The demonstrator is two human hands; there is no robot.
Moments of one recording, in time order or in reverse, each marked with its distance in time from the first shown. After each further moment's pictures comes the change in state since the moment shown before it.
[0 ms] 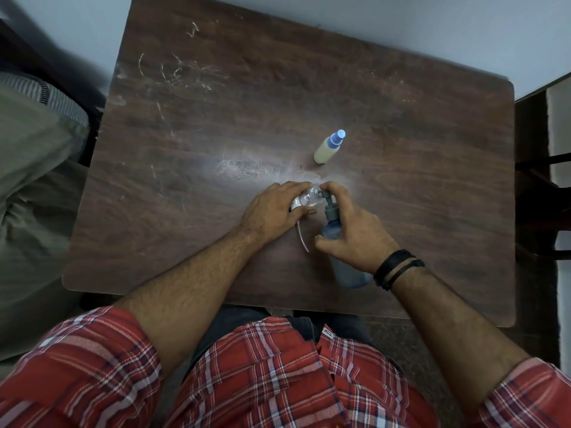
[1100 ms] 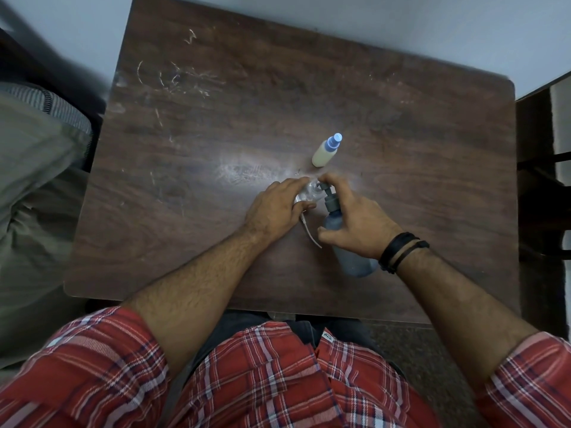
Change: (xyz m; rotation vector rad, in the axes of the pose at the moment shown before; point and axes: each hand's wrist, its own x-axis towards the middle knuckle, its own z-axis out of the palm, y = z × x) left_hand 0.013 0.005 0.002 0.043 0.015 -0.036; right_hand 0.022 0.004 -0.018 -0.023 -0.033 -0.055
